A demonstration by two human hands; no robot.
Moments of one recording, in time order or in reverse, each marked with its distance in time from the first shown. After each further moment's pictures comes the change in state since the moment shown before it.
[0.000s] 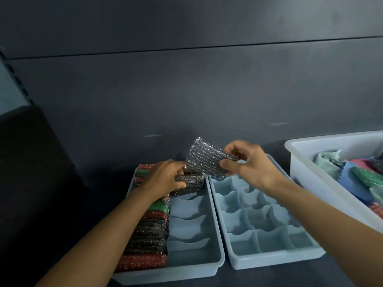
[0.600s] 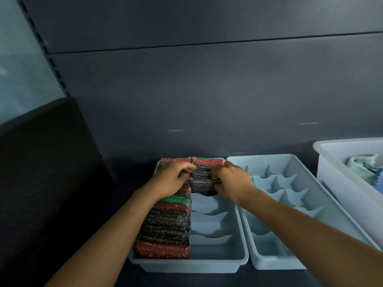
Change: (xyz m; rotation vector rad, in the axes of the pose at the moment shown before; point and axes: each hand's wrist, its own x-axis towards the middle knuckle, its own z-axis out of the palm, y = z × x) left_hand -0.027 -0.032 -0.007 -0.290 -0.045 -0.081; right_hand 0.016 0.024 0.094 -0.955 -0.230 -0.115
